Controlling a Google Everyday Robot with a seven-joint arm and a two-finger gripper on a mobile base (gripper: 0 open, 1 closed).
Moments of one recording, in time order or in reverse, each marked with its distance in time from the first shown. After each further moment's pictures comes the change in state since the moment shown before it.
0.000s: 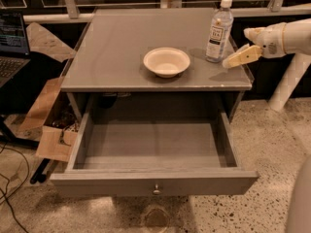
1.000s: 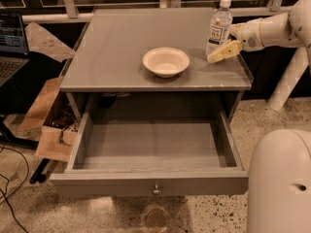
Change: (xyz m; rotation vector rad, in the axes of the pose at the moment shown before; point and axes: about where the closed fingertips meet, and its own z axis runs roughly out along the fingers) arm -0.014 -0.019 0.059 -0.033 0.007 -0.045
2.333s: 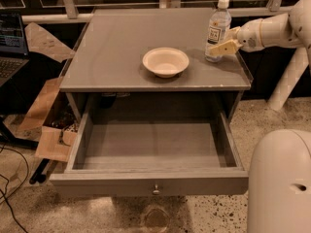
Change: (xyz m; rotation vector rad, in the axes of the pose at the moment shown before) arm 0.000 0.000 0.000 0.000 0.000 0.000
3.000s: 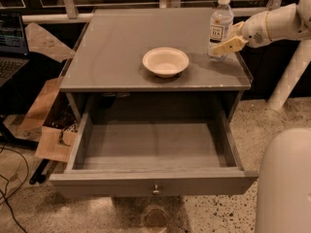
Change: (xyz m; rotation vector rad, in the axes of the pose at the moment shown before) arm -0.017 0.018 -0.020 -0.022 0.043 -0.064
